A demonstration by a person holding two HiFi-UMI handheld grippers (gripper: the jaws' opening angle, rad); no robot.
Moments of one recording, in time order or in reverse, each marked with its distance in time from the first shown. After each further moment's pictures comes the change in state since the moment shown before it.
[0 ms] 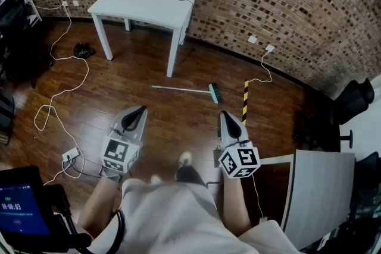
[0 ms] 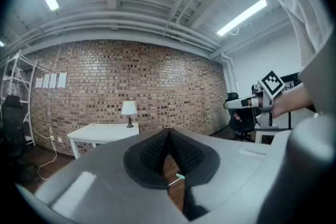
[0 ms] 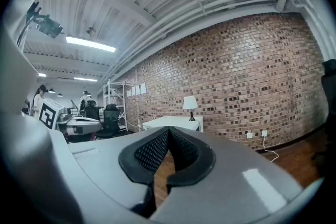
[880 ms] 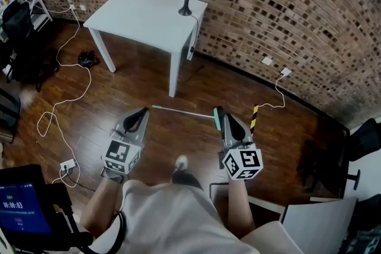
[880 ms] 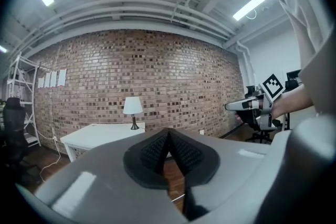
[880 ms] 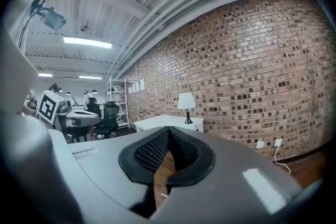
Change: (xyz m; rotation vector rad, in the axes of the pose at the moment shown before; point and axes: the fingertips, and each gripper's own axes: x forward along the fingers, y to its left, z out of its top) left arm 0.247 0.050 0.007 0.008 0.050 0.102; right arm 0.209 -0.185 0.022 -0.026 0.030 0.098
